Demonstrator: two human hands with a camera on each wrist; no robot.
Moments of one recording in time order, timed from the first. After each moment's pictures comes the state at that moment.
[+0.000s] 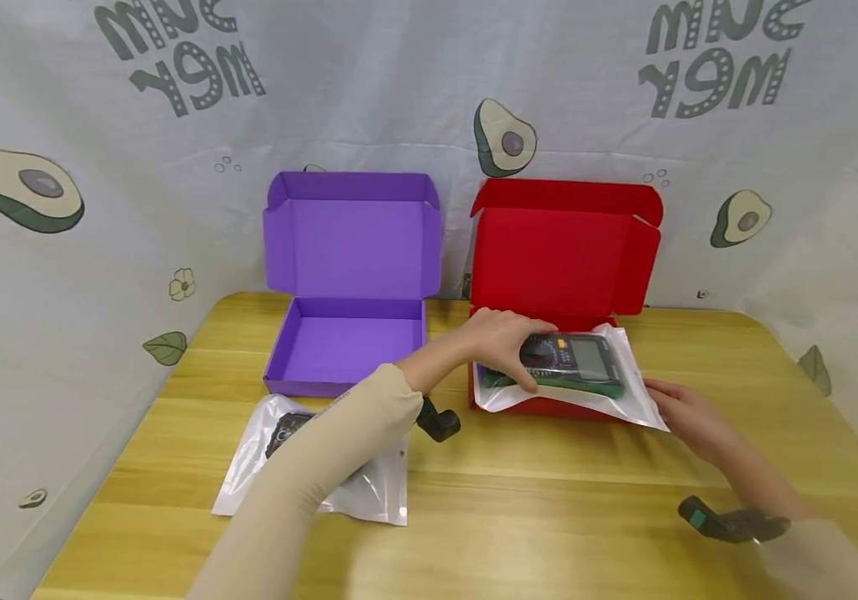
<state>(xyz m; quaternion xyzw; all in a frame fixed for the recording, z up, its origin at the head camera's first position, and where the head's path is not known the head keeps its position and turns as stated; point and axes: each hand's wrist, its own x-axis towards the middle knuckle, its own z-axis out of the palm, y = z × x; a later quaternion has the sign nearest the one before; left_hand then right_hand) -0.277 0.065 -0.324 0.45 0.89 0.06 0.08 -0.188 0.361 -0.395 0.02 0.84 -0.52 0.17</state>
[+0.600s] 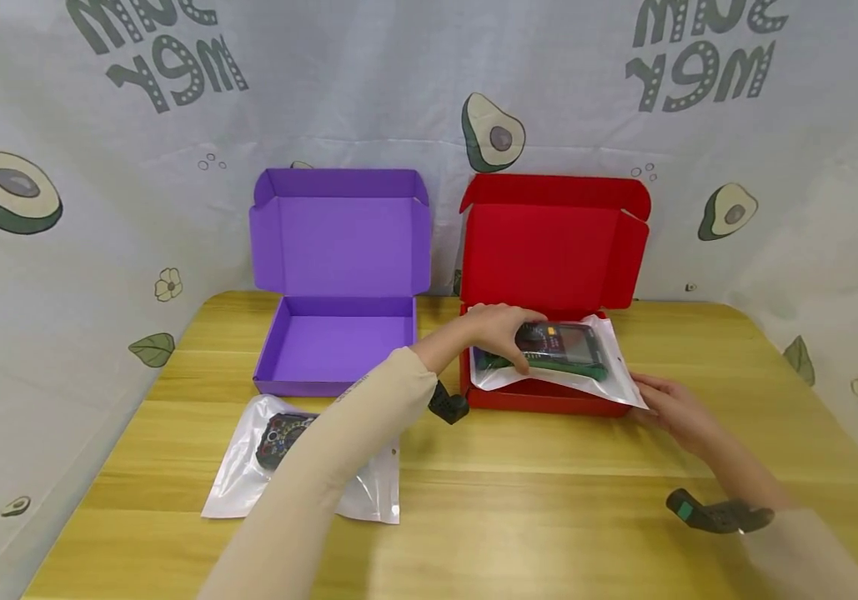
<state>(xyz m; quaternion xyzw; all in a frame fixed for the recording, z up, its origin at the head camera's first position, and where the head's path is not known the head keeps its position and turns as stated) -0.306 0.085 -0.343 0.42 0.89 0.11 0.14 -0.188 0.364 -0.399 0.02 0.80 -0.58 0.17</state>
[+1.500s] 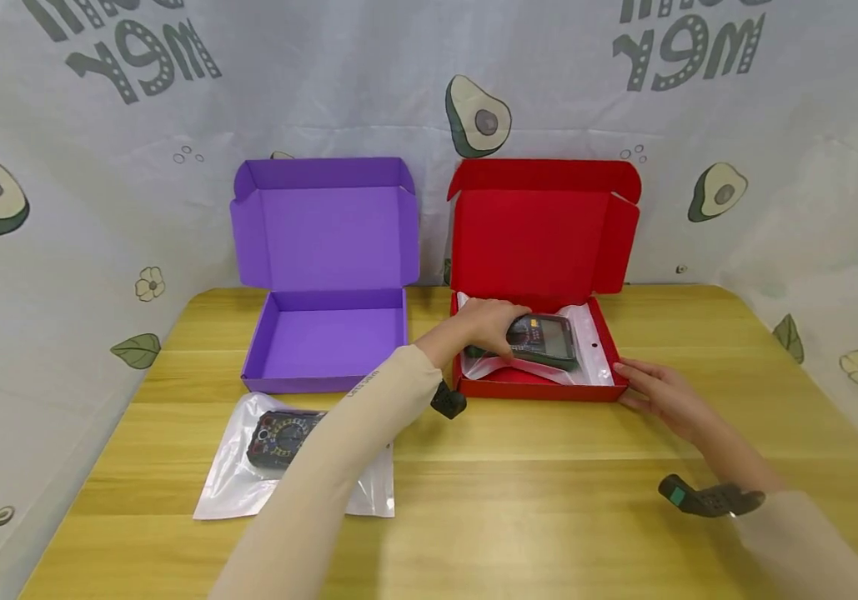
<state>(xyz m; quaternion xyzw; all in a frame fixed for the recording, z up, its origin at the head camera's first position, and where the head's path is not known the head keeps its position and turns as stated) -0.315 0.098 -0.368 0.40 0.91 0.06 0.12 -0.187 0.356 -0.397 0.07 0.79 -0.59 0.17</state>
